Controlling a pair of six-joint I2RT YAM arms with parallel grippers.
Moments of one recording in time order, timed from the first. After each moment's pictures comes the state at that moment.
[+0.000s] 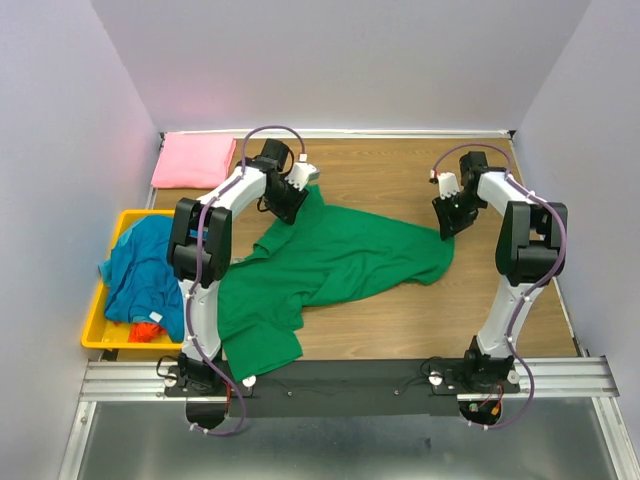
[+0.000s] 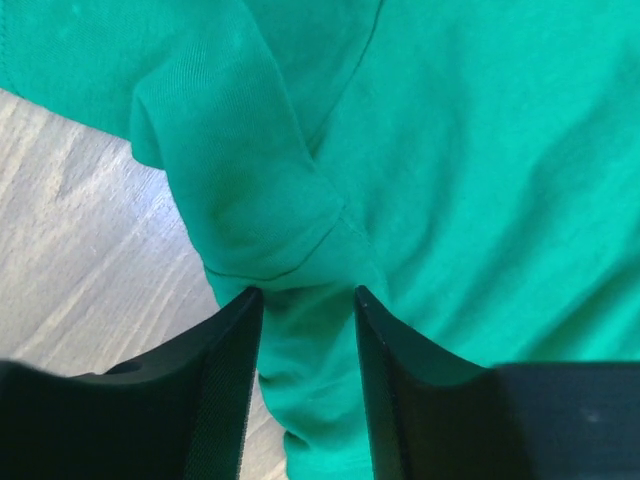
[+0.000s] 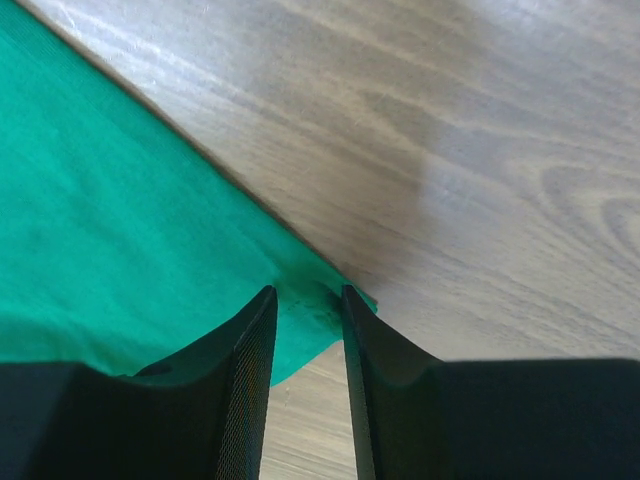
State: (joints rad) left arm -0.31 2.08 1.64 -0.72 0.30 0.40; right arm -0.04 2.01 1.45 -0.81 -0.22 -0.47
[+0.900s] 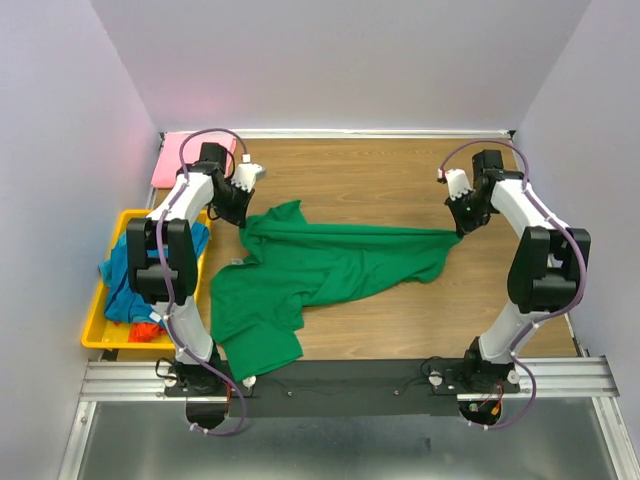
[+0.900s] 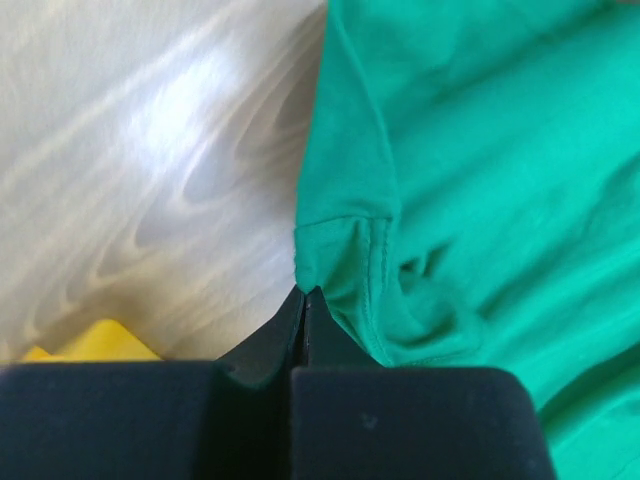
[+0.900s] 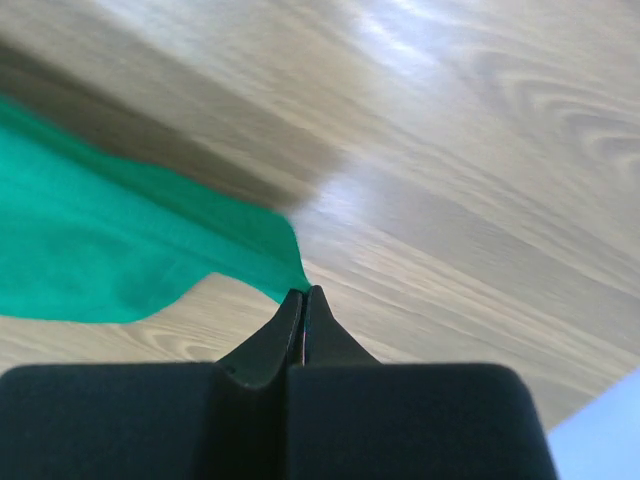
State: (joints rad) left arm -0.05 1.85 1.44 -0.80 0.35 0.48; right arm -0.06 1.76 1.33 -0.83 -0.13 -0.58
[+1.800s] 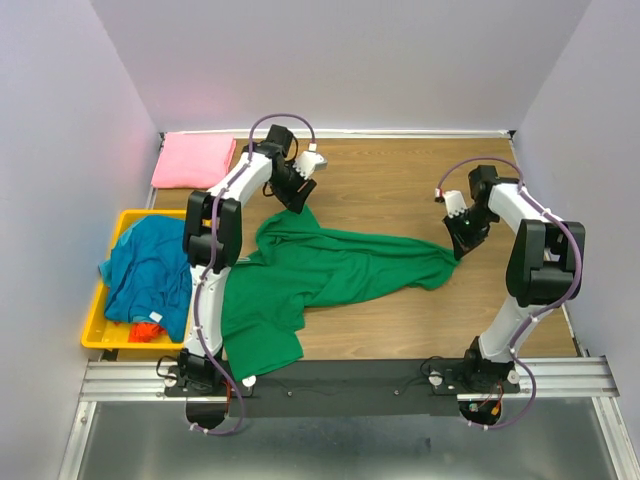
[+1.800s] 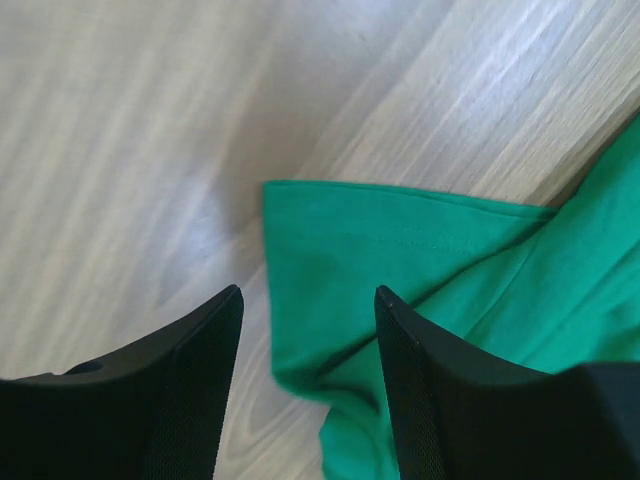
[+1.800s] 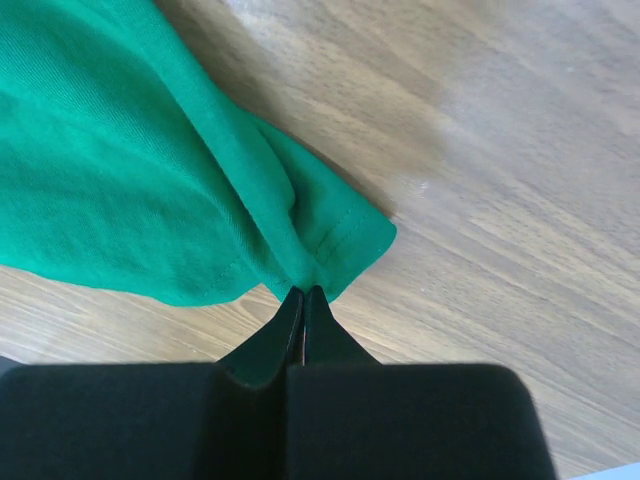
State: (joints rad) left arm -0.28 2.27 1.96 -0.85 0.38 0.56; right arm -0.07 1.81 1.26 -0.96 -0.20 -0.58
